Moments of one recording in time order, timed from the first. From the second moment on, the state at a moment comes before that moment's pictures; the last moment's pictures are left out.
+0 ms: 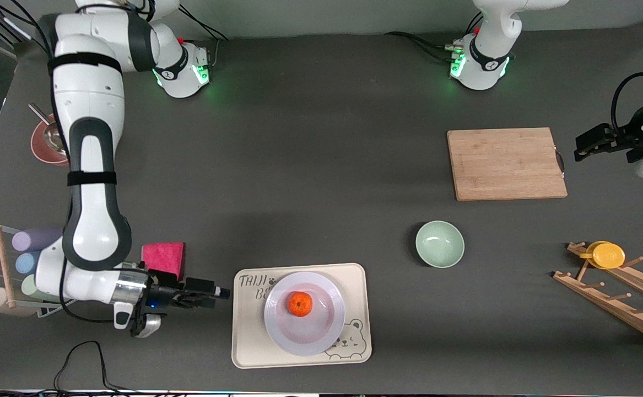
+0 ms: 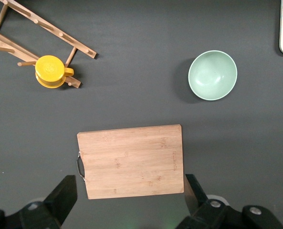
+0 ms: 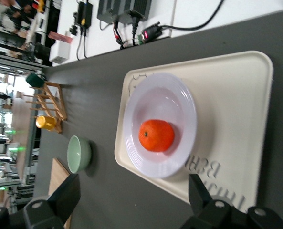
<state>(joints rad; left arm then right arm) -0.01 0.01 0.00 -1.59 0.01 1.54 0.04 0.34 0.82 -0.35 -1.24 1.21 1.94 -0.52</state>
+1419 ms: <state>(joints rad) -0.02 0.01 -0.01 -1.62 0.01 1.54 0.04 0.36 -0.06 -0.40 -1.85 0.09 1.76 -0.12</state>
